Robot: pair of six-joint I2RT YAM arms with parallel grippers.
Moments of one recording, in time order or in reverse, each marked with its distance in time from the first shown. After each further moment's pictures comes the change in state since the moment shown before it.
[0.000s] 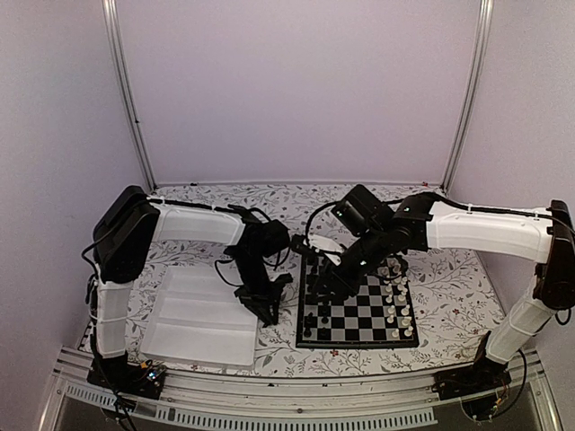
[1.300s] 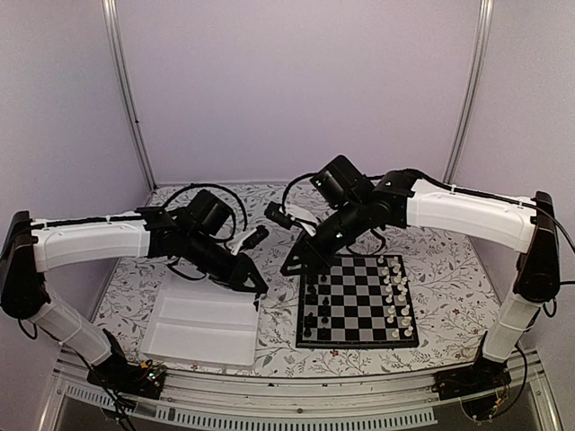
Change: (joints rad) left arm 0.058 -0.650 -0.483 0.527 -0.041 -0.055; right arm -0.002 0.138 0.277 0.008 -0.049 0.078
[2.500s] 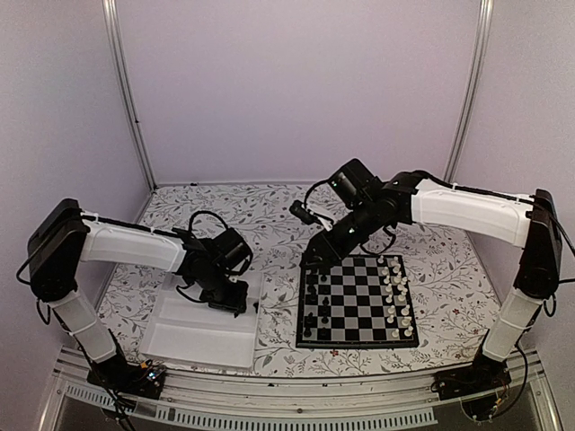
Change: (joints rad) left arm -0.040 0.224 -0.077 -0.052 -0.471 -0.174; right arm -0.105 -0.007 -0.083 -0.027 -0.002 0.121
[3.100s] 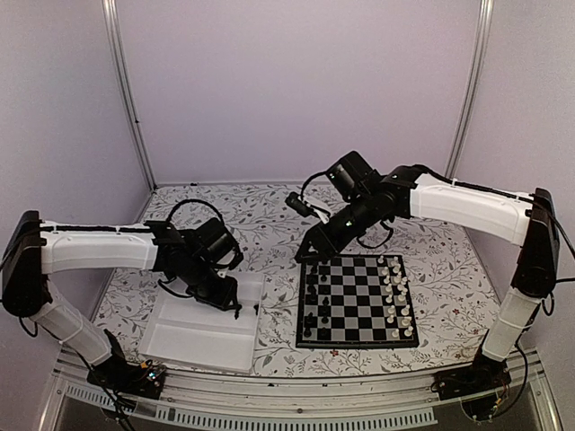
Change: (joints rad) left arm -0.021 -0.216 -0.002 -0.150 0.024 0.108; right arm 0.000 0.015 0.060 -0.004 -0.017 -0.009
